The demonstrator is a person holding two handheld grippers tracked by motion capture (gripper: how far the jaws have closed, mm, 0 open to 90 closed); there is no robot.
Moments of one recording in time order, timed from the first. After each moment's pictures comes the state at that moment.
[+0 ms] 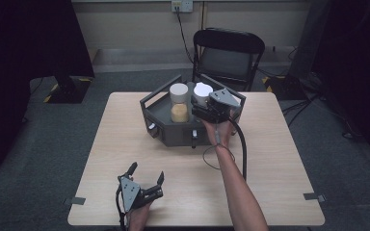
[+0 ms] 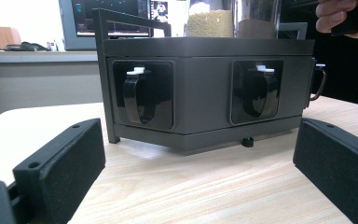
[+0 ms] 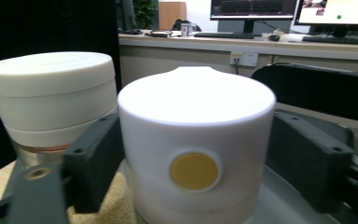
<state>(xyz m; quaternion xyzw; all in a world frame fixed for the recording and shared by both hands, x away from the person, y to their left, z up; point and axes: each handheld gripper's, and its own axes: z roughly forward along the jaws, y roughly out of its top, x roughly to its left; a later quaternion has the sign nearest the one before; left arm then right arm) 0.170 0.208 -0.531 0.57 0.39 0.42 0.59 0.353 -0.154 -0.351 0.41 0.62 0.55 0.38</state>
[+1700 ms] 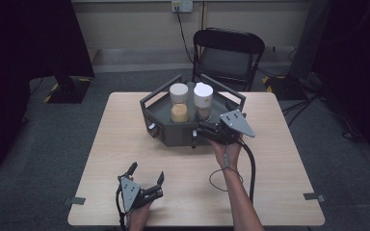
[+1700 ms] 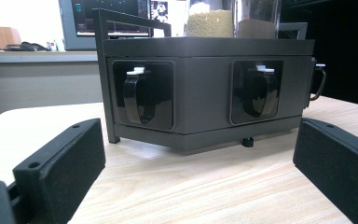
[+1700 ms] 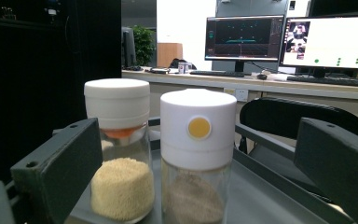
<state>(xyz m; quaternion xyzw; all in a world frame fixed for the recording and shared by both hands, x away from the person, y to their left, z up) 0.170 0.208 -0.531 0.57 0.39 0.42 0.59 0.277 -0.170 -0.380 0.37 0.57 0.60 0.43</state>
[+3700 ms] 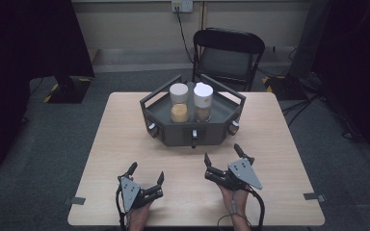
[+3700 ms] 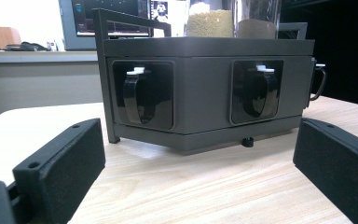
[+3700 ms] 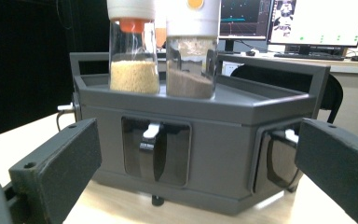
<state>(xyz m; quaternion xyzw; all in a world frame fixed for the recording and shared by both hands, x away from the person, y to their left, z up) 0.170 0.208 -0.531 0.57 0.39 0.42 0.59 0.190 -0.186 -0.461 0.40 0.57 0.57 0.43</state>
